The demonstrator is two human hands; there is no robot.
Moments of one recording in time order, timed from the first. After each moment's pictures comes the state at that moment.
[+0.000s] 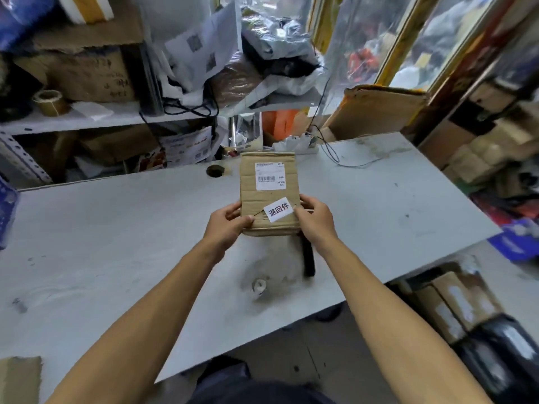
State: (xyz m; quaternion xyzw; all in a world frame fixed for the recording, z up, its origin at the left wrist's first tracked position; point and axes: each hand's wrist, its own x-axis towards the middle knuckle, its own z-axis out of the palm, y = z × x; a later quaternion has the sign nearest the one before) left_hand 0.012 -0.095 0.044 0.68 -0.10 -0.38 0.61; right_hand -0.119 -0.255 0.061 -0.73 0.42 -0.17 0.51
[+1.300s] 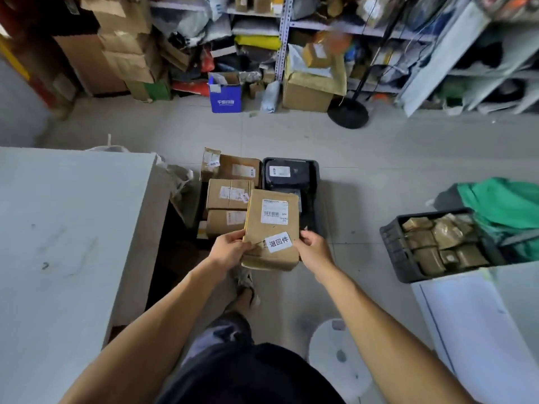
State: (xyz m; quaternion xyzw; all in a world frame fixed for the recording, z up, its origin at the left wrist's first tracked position) left_hand -0.584 -0.569 -0.092 0.56 -0.42 -0.70 0.14; right_hand -0.773 -0.477 -0.062 -0.24 0.80 -0.34 0.43
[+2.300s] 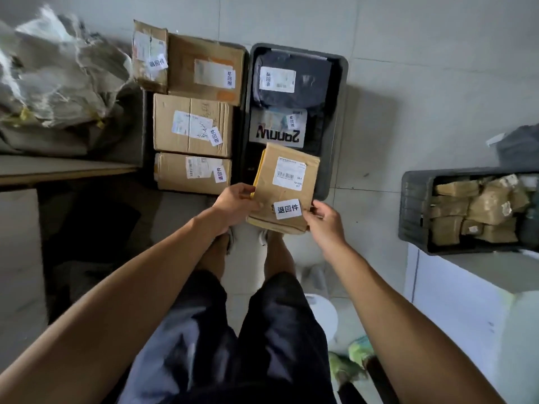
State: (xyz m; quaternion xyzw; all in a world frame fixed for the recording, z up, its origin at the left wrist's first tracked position) left_hand -0.819 -0.793 -0.303 0.62 -0.42 -0.65 -0.09; right_hand -1.005 -0.683 -0.281 -0.10 0.84 -0.17 0.51
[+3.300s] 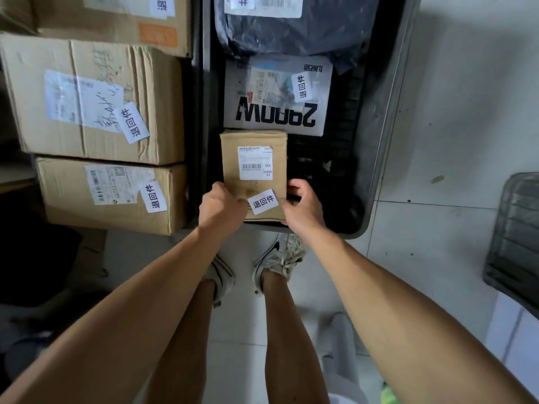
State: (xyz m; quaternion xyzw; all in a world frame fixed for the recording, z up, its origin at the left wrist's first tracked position) left_hand -0.899 -0.794 -0.641 0.77 -0.44 -0.42 -0.21; right_hand -1.043 -0.721 -0.679 -0.13 0.78 -0.17 0.58
